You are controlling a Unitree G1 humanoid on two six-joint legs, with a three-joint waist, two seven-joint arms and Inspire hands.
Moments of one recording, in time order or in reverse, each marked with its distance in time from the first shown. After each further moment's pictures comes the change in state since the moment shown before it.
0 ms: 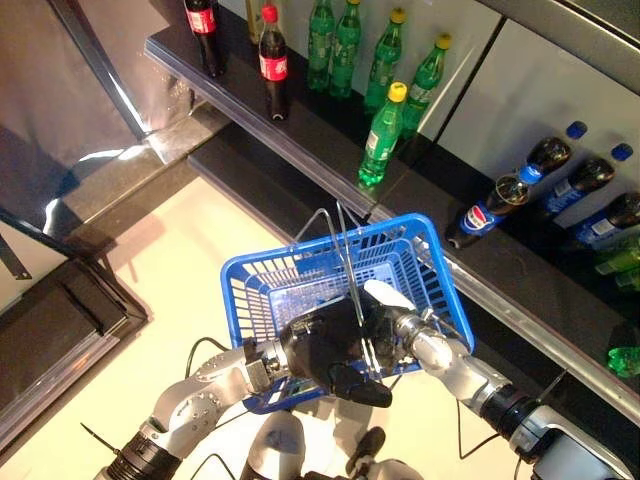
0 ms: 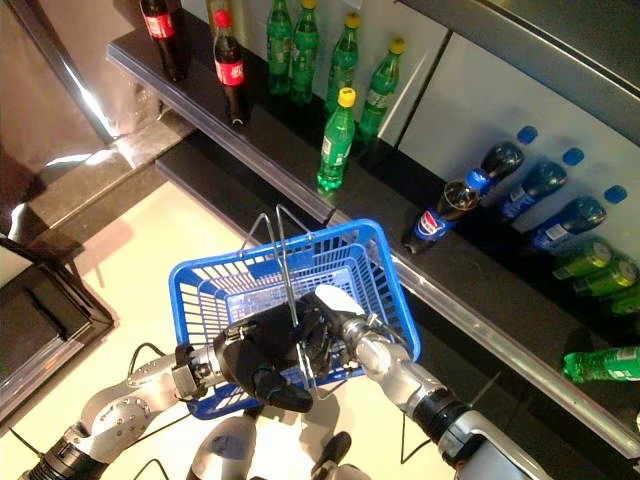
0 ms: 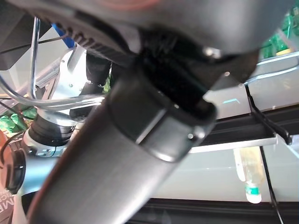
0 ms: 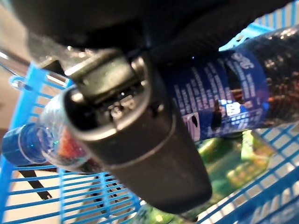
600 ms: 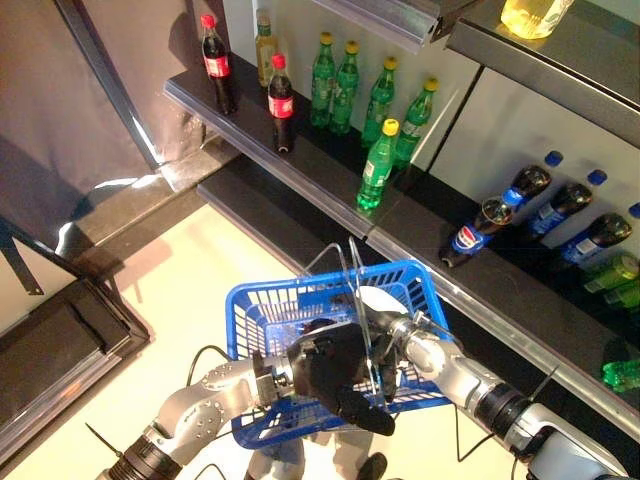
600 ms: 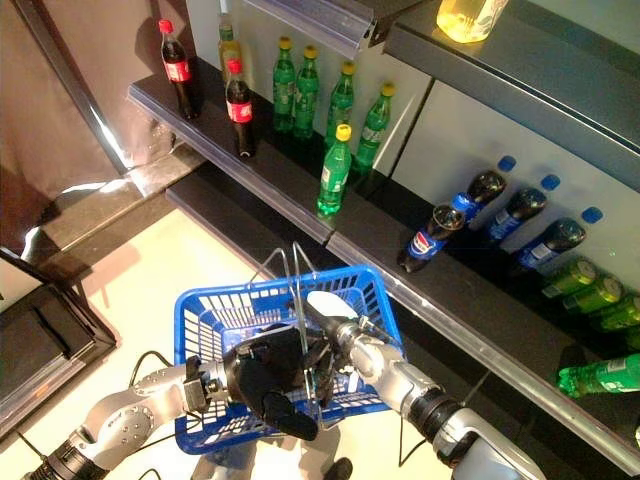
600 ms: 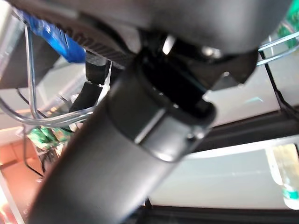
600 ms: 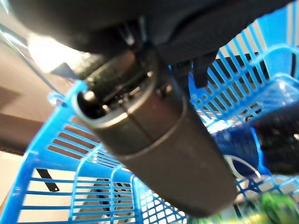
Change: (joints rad) left arm 0.008 0.046 -0.053 0.026 0.076 0.060 0.001; right arm -0.014 0.019 0.032 0.010 -0.030 0.001 0.004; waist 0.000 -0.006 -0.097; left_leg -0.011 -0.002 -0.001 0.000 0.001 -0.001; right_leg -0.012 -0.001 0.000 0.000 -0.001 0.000
